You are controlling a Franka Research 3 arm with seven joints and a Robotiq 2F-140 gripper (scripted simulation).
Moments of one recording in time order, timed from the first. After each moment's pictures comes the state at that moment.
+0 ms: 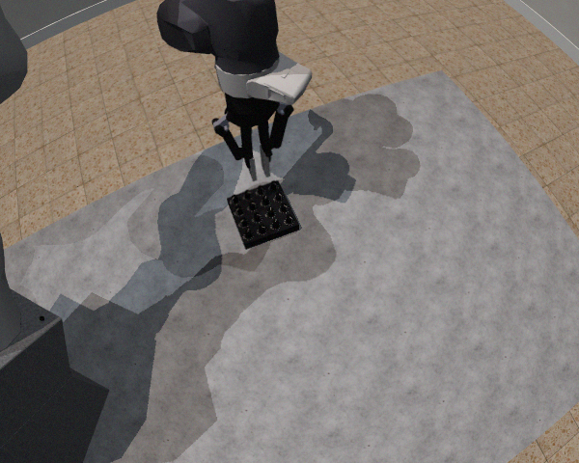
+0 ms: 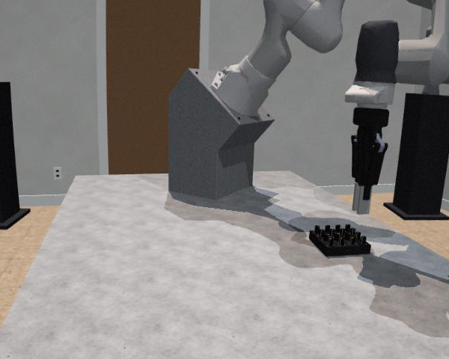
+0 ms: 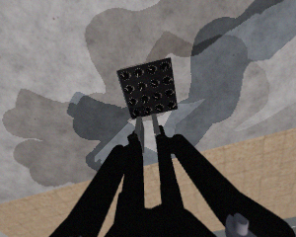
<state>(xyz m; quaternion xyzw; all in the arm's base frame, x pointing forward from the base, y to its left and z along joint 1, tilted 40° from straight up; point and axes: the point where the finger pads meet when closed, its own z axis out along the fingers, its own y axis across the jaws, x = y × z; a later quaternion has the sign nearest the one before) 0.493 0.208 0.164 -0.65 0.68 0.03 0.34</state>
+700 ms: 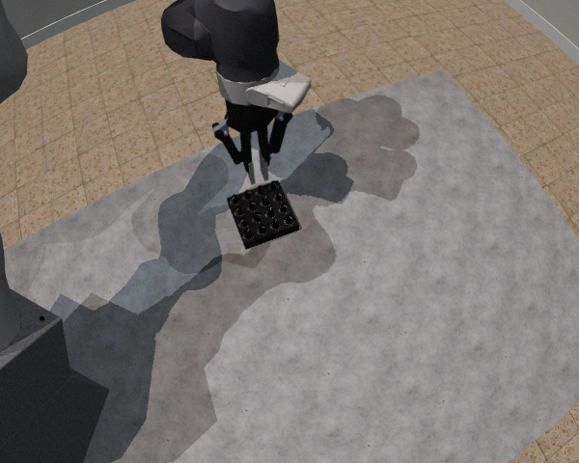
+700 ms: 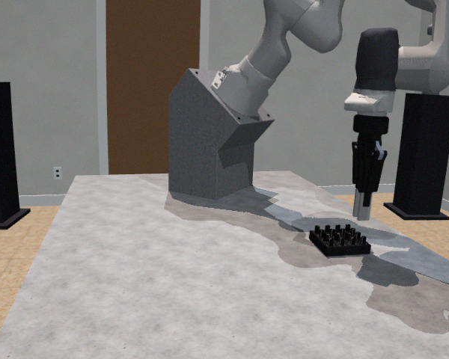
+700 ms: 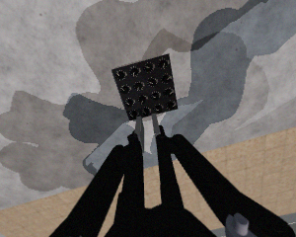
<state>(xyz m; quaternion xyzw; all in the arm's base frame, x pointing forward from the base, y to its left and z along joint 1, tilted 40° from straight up) 0.498 0.219 0.153 -0.64 0.69 0.04 0.34</state>
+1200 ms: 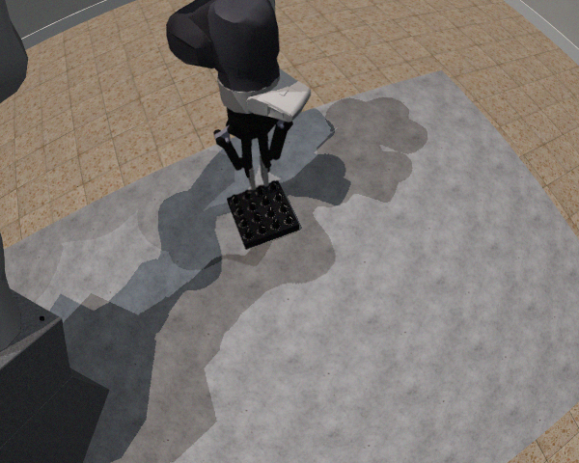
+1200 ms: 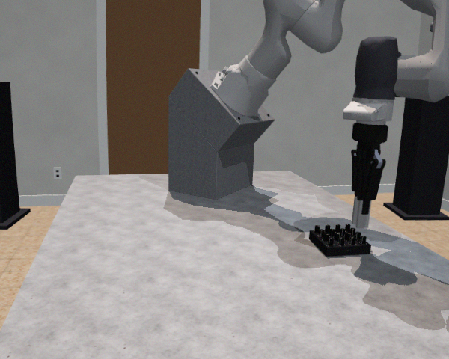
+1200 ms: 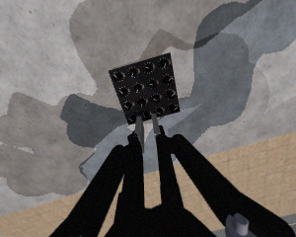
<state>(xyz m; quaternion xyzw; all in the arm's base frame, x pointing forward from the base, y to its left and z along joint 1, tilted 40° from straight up) 0.505 0.228 0.139 -0.64 0.69 0.04 0.34</state>
